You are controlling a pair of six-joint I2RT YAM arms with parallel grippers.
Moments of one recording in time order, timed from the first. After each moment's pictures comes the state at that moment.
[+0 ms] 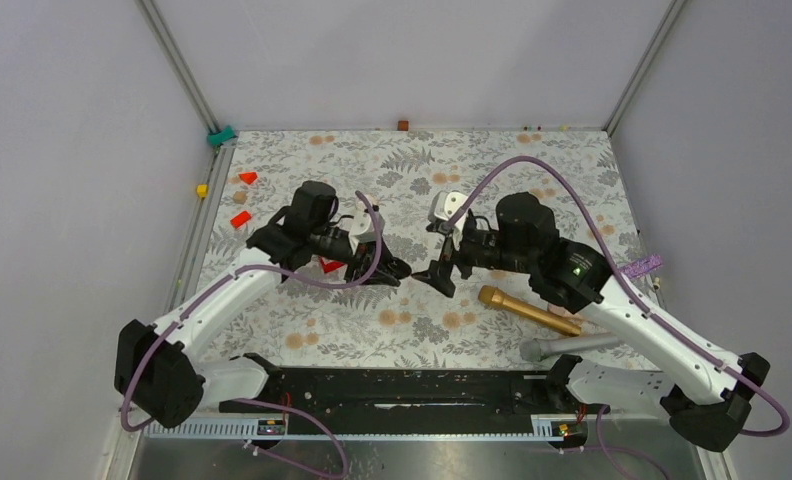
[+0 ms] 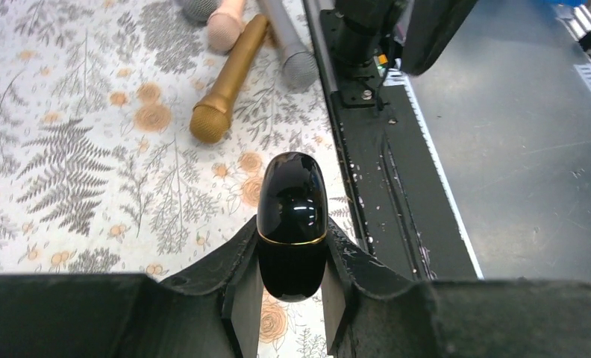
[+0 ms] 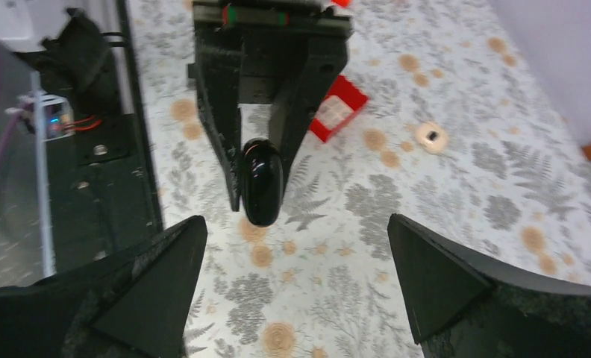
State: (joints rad) left arm -0.54 1.20 0.97 -0.40 1.19 0.49; right arm 0.86 1.05 1.14 -0.45 -0.39 -0.24
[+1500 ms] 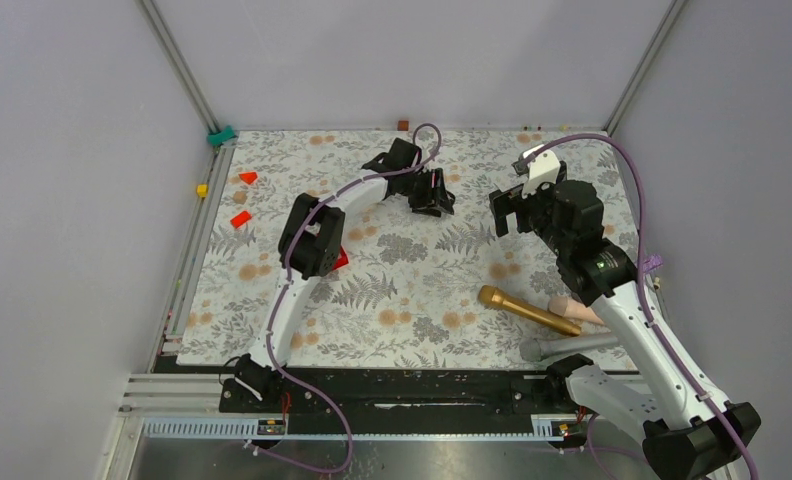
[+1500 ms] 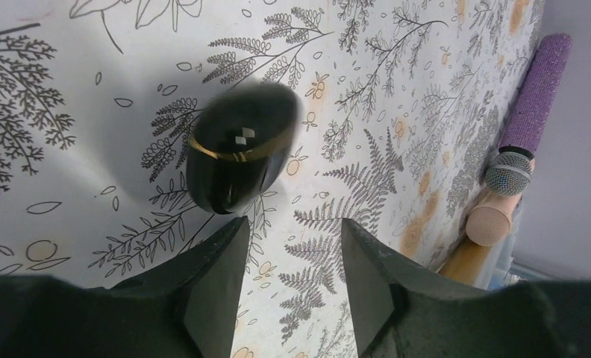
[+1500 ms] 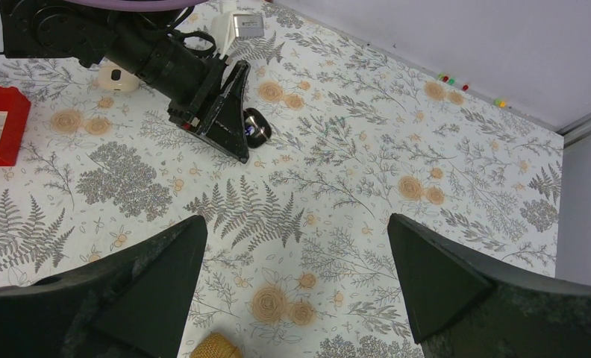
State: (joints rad) left arm -0.52 2.52 2.07 -0.40 0.62 -0.52; right arm 0.39 0.94 0.97 -0.33 0.05 -0.17
